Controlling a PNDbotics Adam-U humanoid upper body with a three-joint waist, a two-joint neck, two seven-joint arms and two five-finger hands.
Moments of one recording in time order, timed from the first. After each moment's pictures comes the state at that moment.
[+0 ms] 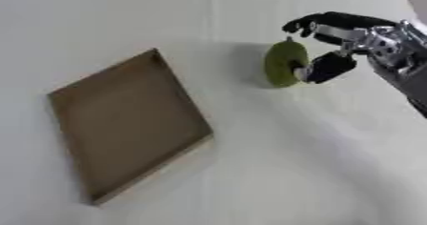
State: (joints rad) left arm -0.24 0.45 0.43 -1.98 -0.01 -0.46 0.47; right arm -0.87 -0.81 0.49 -1.61 0.49 0.45 0.58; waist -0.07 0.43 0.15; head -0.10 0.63
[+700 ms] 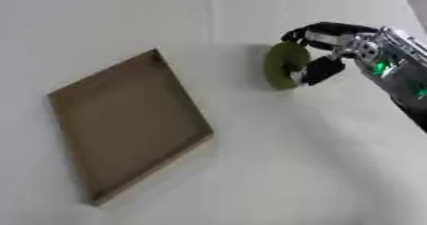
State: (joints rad) left arm -0.23 0.45 0.43 -1.98 -0.01 -0.46 0.47; right arm -0.90 -0.76 0.49 -1.46 0.51 0.41 0.61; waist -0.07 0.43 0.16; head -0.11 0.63
